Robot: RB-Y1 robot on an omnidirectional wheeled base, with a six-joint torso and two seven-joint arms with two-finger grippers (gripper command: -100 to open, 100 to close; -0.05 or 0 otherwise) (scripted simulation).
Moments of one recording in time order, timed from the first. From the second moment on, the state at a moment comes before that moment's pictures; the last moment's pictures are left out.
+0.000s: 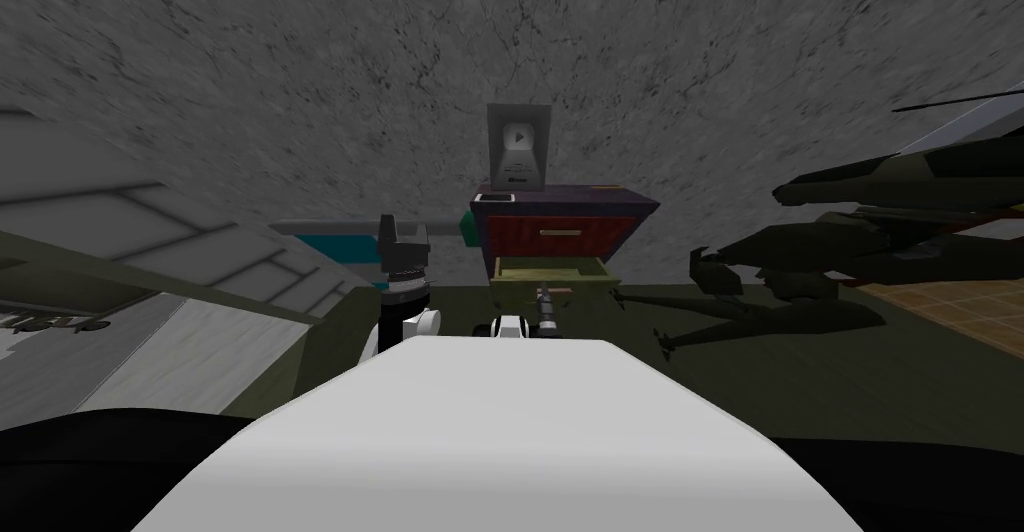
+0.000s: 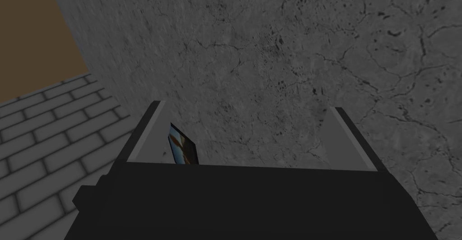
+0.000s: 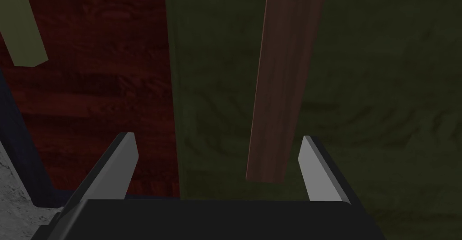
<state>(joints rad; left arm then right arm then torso) 0.50 -0.03 0.01 -2.30 -0.11 -0.55 0.15 0.33 -0.25 0.69 -1.42 2.28 0.85 0.72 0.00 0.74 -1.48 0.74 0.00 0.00</state>
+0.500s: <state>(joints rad) 0.50 -0.03 0.01 -2.30 -0.11 -0.55 0.15 0.36 -0.24 0.68 -1.52 2.26 0.76 0.78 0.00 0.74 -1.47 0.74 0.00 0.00</state>
